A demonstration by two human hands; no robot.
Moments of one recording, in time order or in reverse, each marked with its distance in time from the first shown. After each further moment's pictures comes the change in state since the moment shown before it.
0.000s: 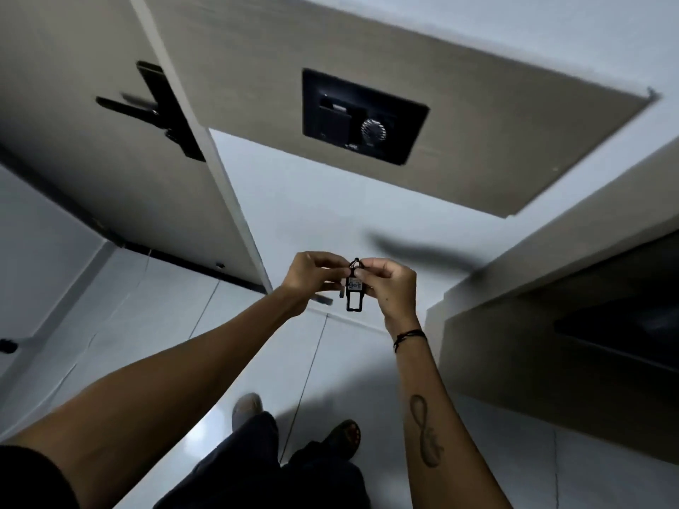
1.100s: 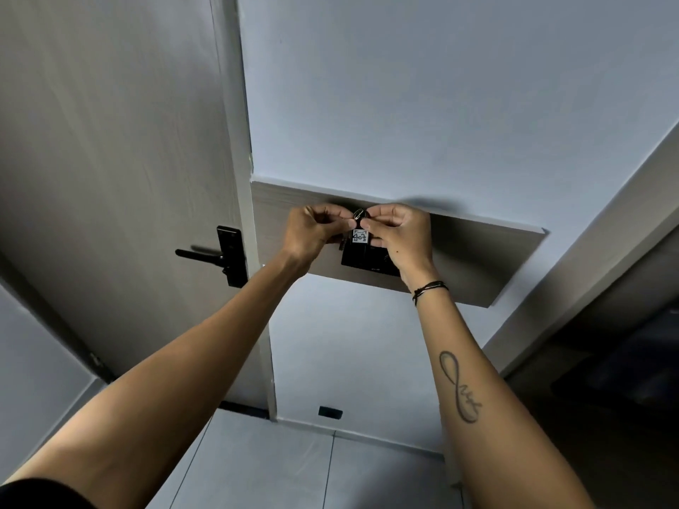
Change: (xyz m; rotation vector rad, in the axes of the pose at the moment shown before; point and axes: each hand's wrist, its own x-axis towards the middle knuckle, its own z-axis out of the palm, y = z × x) left_hand -0.058 0.273 -0.087 -0.005 -0.003 0.690; right_hand -0.030 -0.277 0.081 -0.048 0.074 -0.608
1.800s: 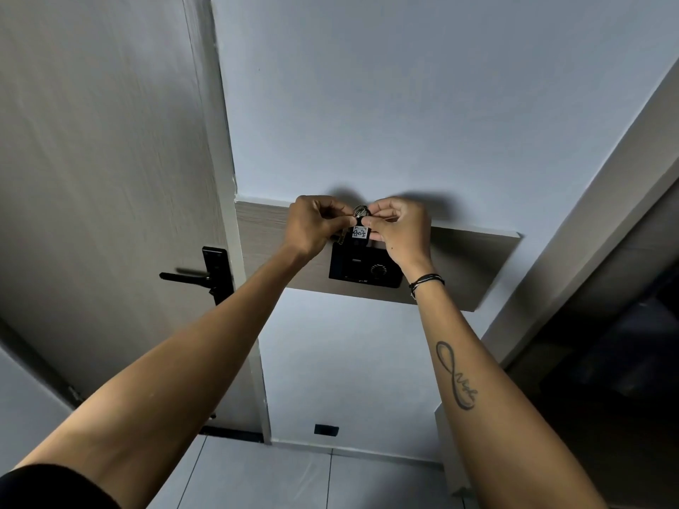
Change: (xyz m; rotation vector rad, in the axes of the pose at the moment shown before) left_hand 0.033 0.021 0.018 0.282 0.004 0.184; right_hand 0.020 -0.018 -0.018 -0.122 0.100 -0.077
